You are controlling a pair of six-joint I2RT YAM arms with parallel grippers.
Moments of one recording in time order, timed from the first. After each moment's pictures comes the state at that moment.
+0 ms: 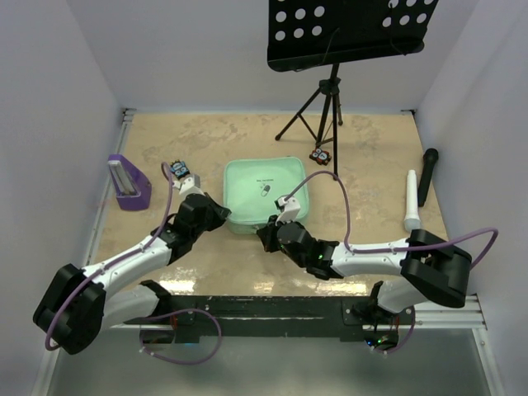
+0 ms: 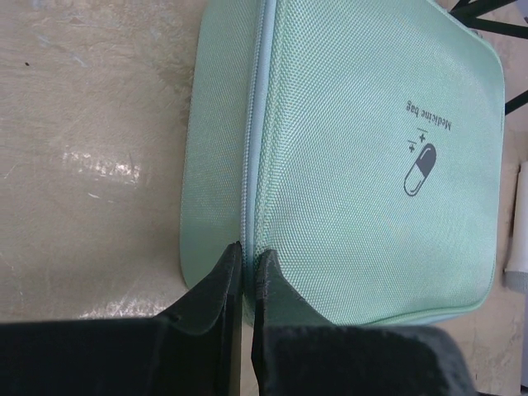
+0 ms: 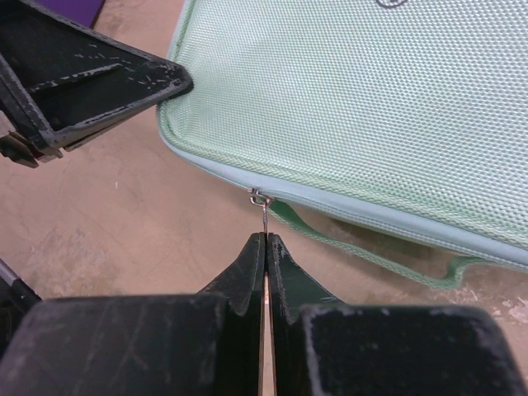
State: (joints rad) left arm -0.57 1.11 0.46 0.07 -0.24 -0.90; right arm 1.13 1.42 0.56 0.43 0.45 0.69
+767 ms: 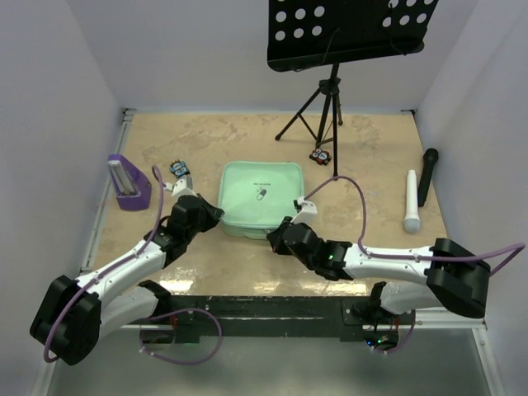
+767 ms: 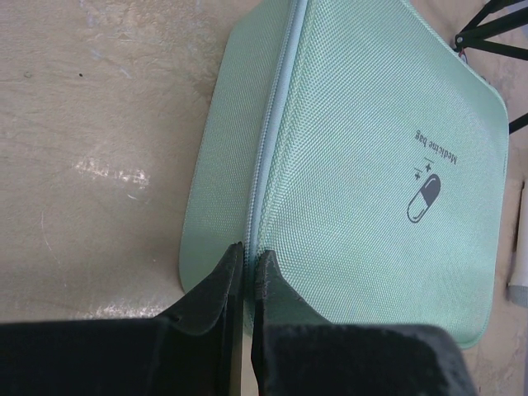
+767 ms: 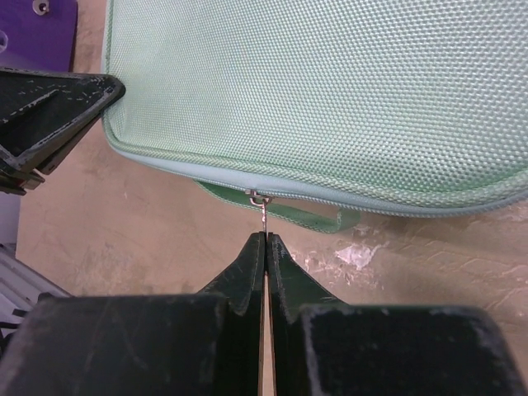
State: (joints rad) left arm -0.51 1.04 0.43 0.04 -0.23 -0.89; right arm 1.13 1.29 0.55 0.16 0.49 1.01
